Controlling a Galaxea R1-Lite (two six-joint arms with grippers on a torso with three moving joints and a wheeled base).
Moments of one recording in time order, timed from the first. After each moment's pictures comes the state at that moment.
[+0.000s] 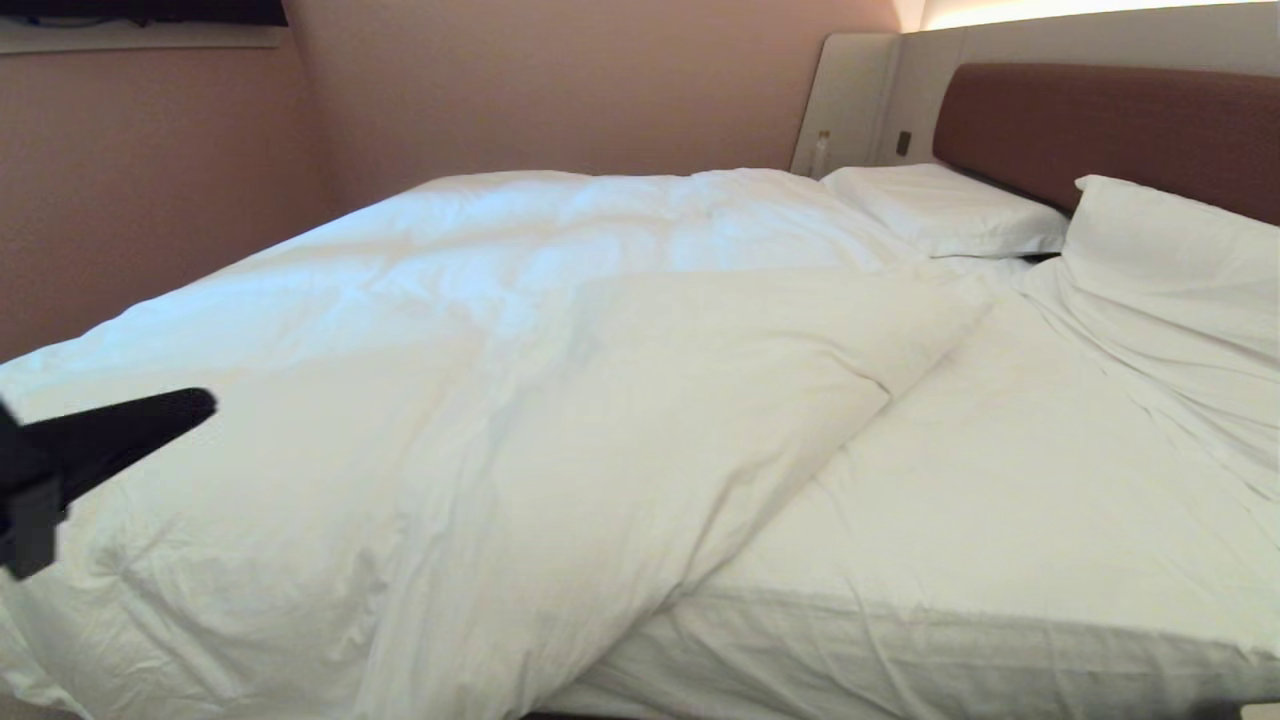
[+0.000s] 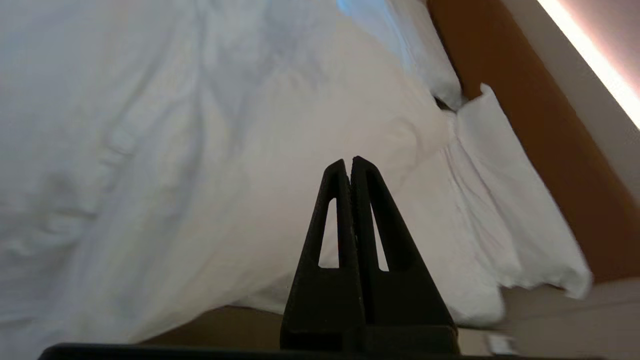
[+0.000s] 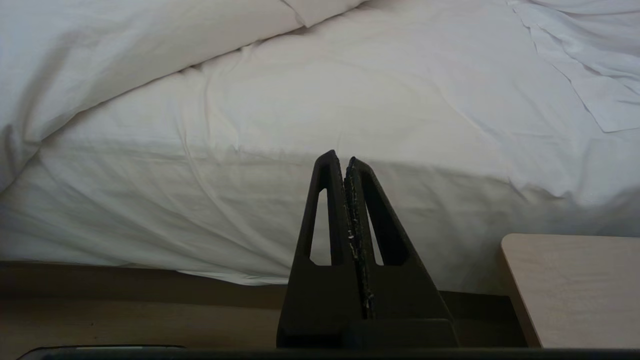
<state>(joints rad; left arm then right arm) 0.00 1.03 -0.63 -0.29 -0.43 -0.79 0.00 0.00 0.00 0.00 0.00 0.00</state>
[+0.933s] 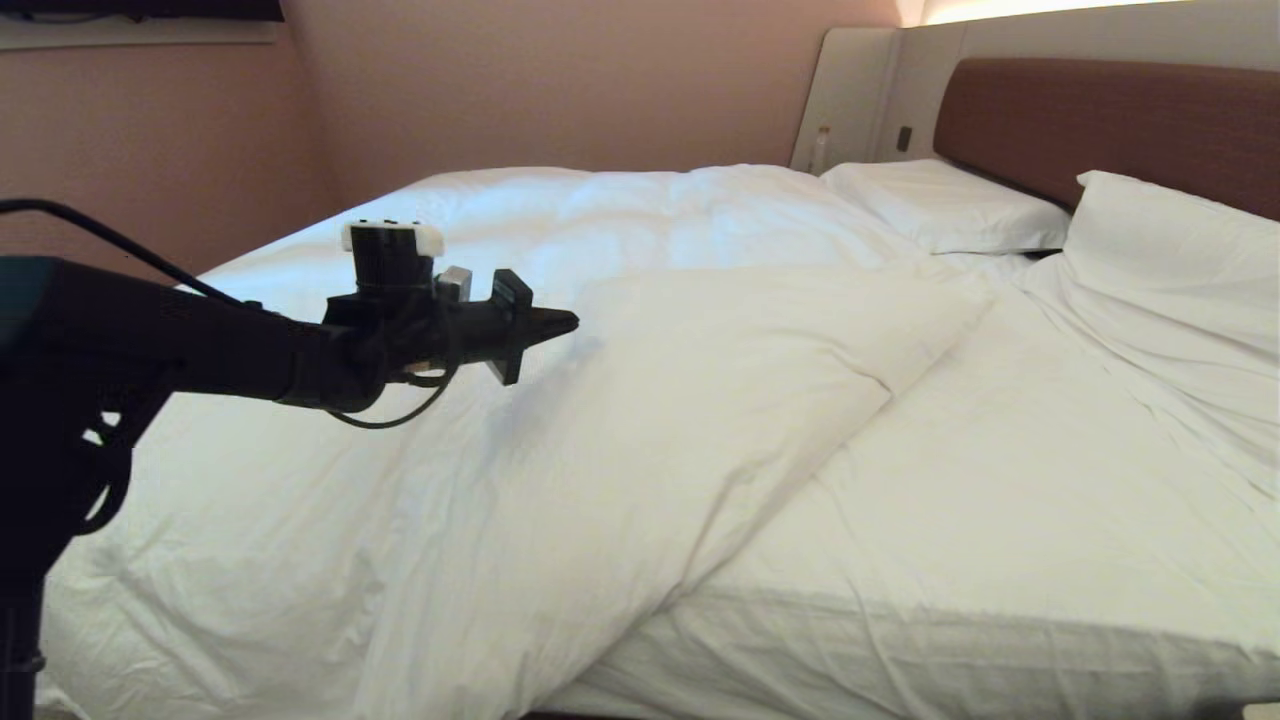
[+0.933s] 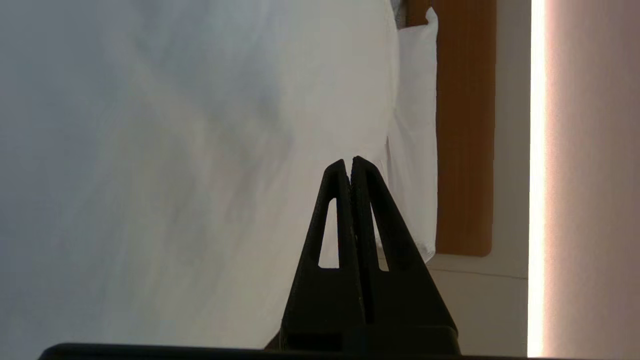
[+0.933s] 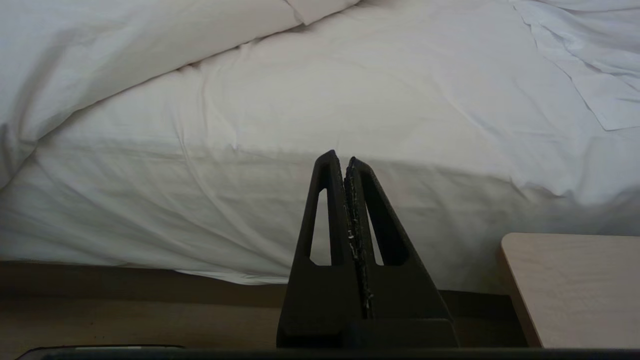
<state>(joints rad) -0.23 2.16 -1.53 -0.45 -0.65 -1.24 0.00 0.00 0.00 0.00 0.00 0.00</state>
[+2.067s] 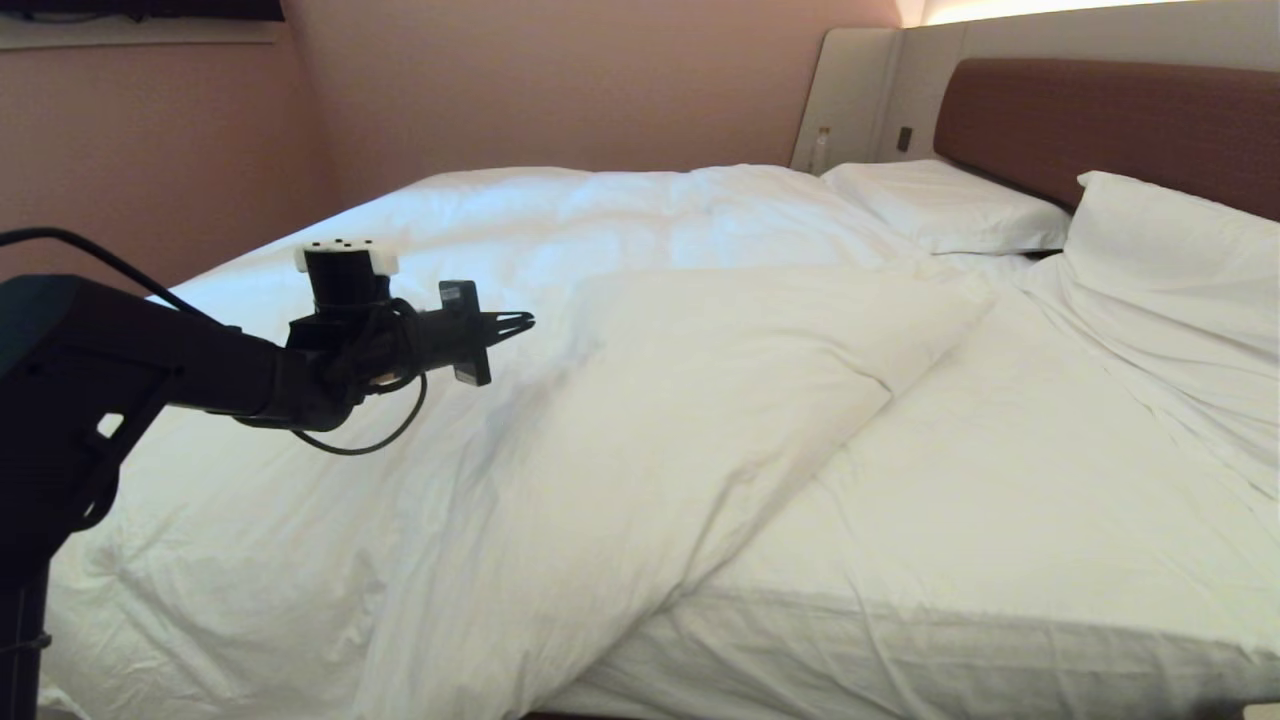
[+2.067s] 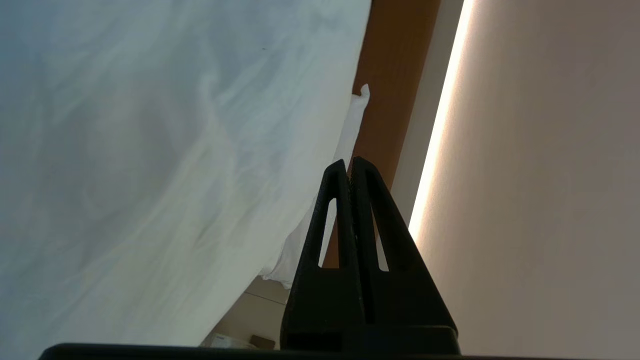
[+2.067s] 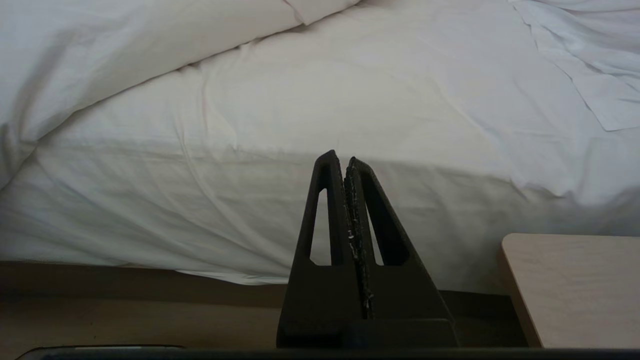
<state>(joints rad) -0.13 2.19 -1.46 -0.60 -0.66 -1.70 0.00 0.00 0.00 0.00 0.00 0.00</state>
